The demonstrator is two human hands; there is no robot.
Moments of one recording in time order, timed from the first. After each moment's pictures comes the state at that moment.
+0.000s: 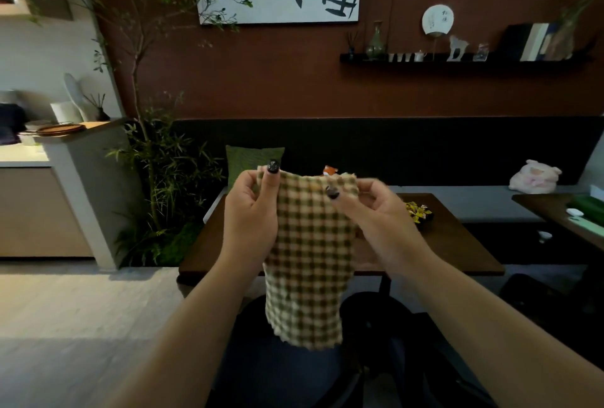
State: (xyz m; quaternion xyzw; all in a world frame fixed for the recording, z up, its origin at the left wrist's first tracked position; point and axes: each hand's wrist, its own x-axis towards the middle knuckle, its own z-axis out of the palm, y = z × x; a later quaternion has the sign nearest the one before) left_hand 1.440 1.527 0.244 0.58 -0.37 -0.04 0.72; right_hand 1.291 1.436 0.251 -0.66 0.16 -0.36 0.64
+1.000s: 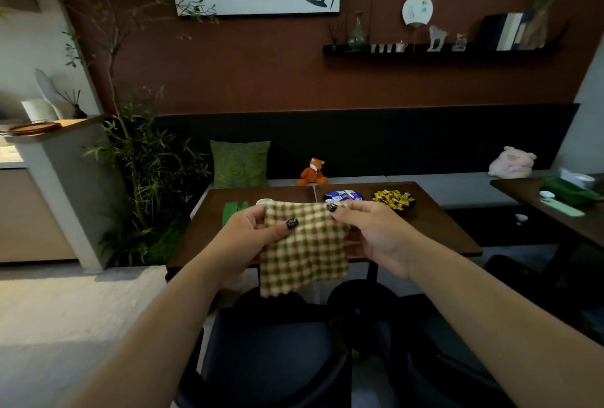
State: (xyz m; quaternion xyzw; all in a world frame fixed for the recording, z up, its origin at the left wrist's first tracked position) left_hand 1.449 1.531 0.208 0.57 -0.38 -0.41 0.61; right_hand 1.271 1.410 0.230 -0.61 0.30 -0.20 0.71
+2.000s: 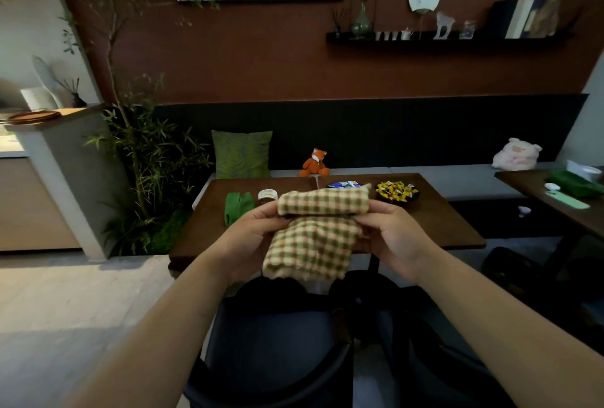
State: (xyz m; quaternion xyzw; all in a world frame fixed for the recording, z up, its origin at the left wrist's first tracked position) left_hand 1.454 1.526 0.194 0.43 -0.35 -0.53 0.65; right_hand 1.264 1.407 0.206 -0.57 0.22 -0.26 0.75
